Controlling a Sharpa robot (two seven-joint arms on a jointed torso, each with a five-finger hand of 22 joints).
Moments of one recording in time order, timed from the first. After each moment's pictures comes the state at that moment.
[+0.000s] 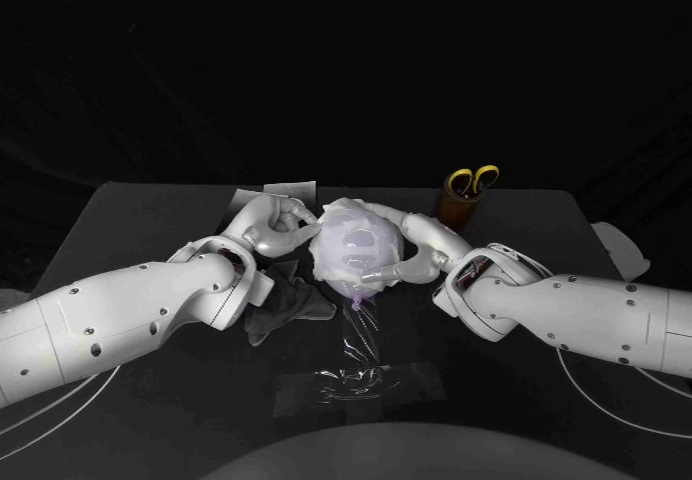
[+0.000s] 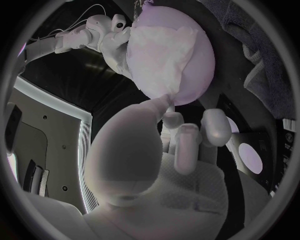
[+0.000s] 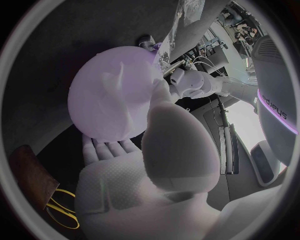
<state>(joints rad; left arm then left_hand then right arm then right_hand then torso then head) 1.10 -0.78 -0.08 1.52 -0.74 -0.61 0.10 1.47 -0.13 0.53 0.16 0.05 0.92 0.10 0.61 0.30 1.16 0.03 1.23 0.81 1.47 -0.03 1.53 1.31 0.11 1.26 0.07 1.30 1.18 1.10 -0.79 -0.18 1.56 -1.13 -0.62 0.12 1.39 -0.16 -0.17 0.30 0.05 0.33 0.15 0.07 0.19 0.33 0.28 0.03 0.04 0.22 0.28 0.03 0.08 0.09 0.17 0.29 0.03 0.17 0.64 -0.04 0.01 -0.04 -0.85</state>
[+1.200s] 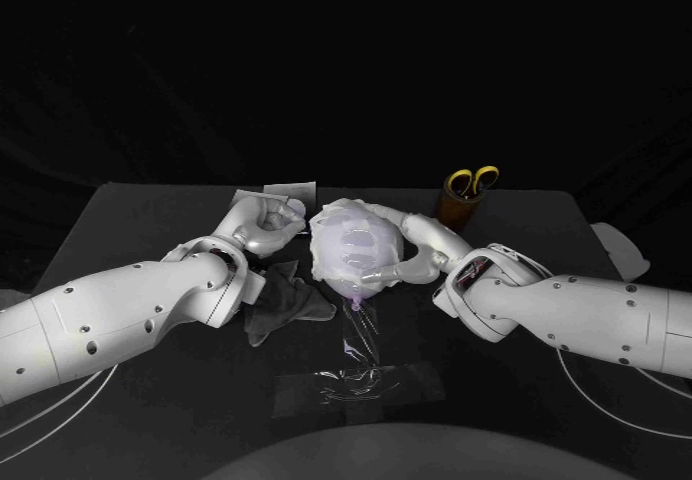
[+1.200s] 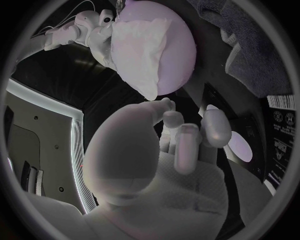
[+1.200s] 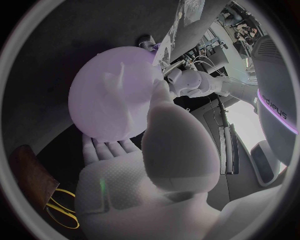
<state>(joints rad) 1.10 -0.78 -0.08 1.49 -0.71 -0.64 0.04 1.41 -0.13 0.69 0.14 0.05 0.89 0.11 0.63 0.30 1.17 0.03 1.20 0.79 1.47 -0.03 1.53 1.31 0.11 1.26 0.07 1.31 1.19 1.10 -0.79 -0.18 1.56 -1.13 -0.62 0.12 1.39 -0.16 -0.17 0.30 0.05 0.33 0.15 0.06 0.19 0.32 0.28 0.03 0.03 0.22 0.28 0.03 0.08 0.09 0.17 0.30 0.03 0.17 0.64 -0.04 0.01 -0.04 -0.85</state>
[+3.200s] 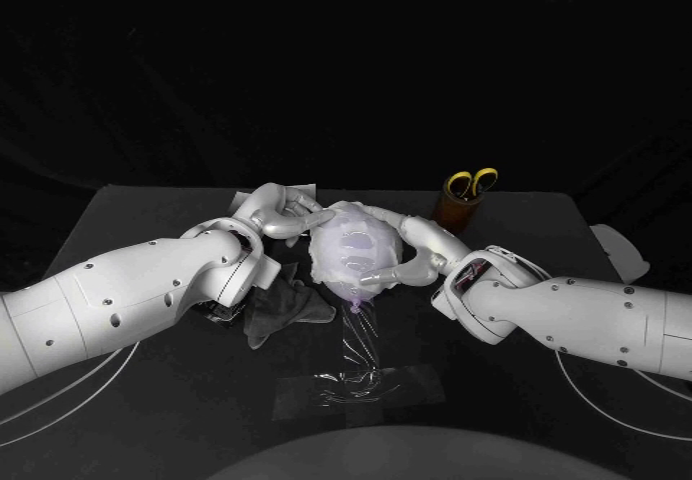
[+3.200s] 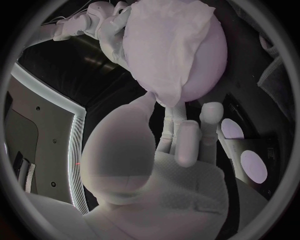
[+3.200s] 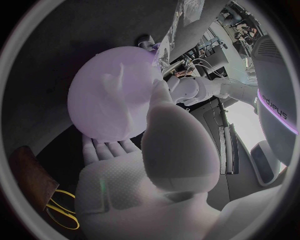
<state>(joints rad) 1.14 -0.70 -0.05 1.42 -0.66 -0.49 0.05 1.35 -0.23 0.30 0.25 0.05 0.84 0.12 0.62 0.27 0.93 0.06 0.96 0.51 1.41 0.00 1.50 1.17 0.15 1.09 0.11 1.15 1.01 1.10 -0.79 -0.18 1.56 -1.13 -0.62 0.12 1.39 -0.16 -0.17 0.30 0.05 0.33 0.15 0.07 0.19 0.32 0.28 0.03 0.03 0.22 0.28 0.03 0.08 0.09 0.17 0.30 0.03 0.17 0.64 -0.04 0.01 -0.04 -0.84</state>
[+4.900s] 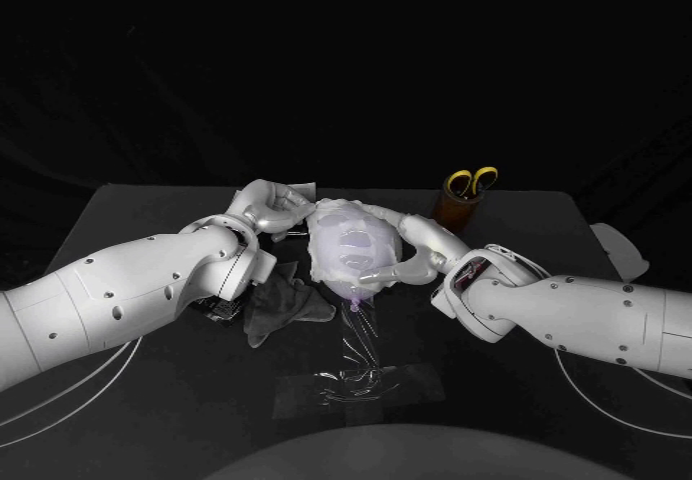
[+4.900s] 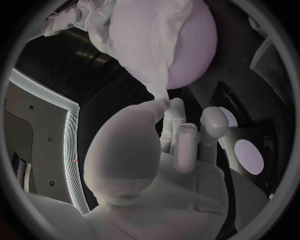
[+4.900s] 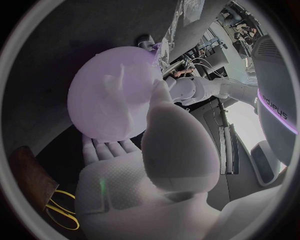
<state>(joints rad) 1.14 -0.69 -0.05 1.37 -0.62 -0.55 0.02 1.46 -0.14 0.56 0.18 0.05 0.89 0.09 0.68 0.26 1.01 0.03 0.96 0.54 1.47 -0.03 1.54 1.31 0.12 1.18 0.08 1.27 1.14 1.10 -0.79 -0.18 1.56 -1.13 -0.62 0.12 1.39 -0.16 -0.17 0.30 0.05 0.33 0.15 0.07 0.19 0.32 0.28 0.03 0.03 0.22 0.28 0.03 0.08 0.09 0.18 0.29 0.03 0.17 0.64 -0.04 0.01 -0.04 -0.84</state>
